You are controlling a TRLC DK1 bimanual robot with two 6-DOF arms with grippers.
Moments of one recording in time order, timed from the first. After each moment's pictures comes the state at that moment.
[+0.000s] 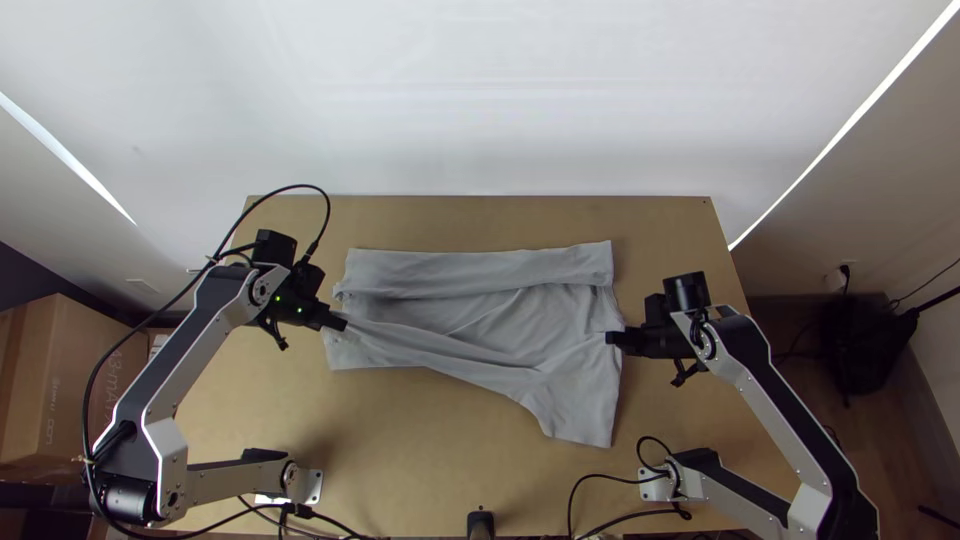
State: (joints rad) left arm -0.08 1.39 1.14 -0.97 0.09 0.24; right arm 0.22 1.12 0.86 -0.88 -0.22 0.27
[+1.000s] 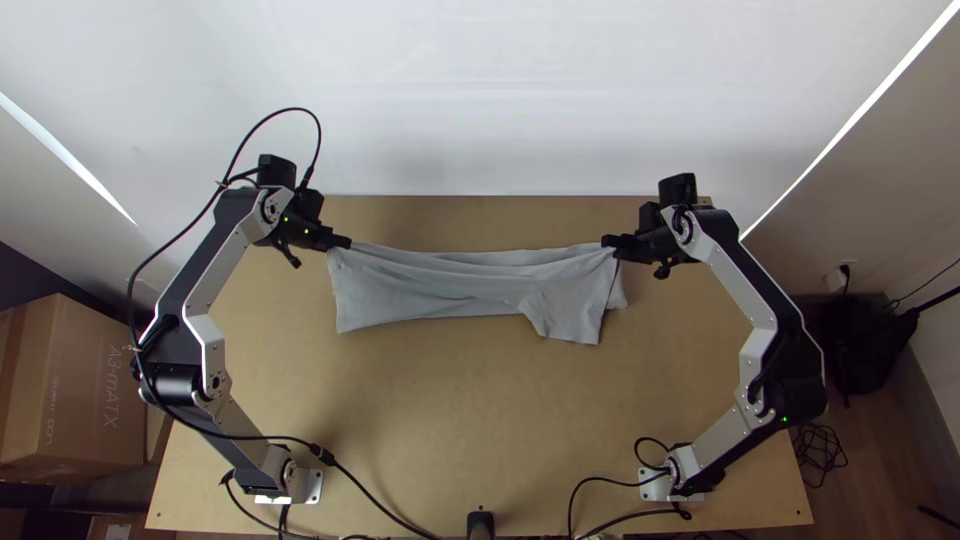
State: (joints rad) left arm -0.01 1.85 1.70 -0.92 0.10 0.21; right arm 0.10 1.77 1.50 -0.80 -0.22 0.18
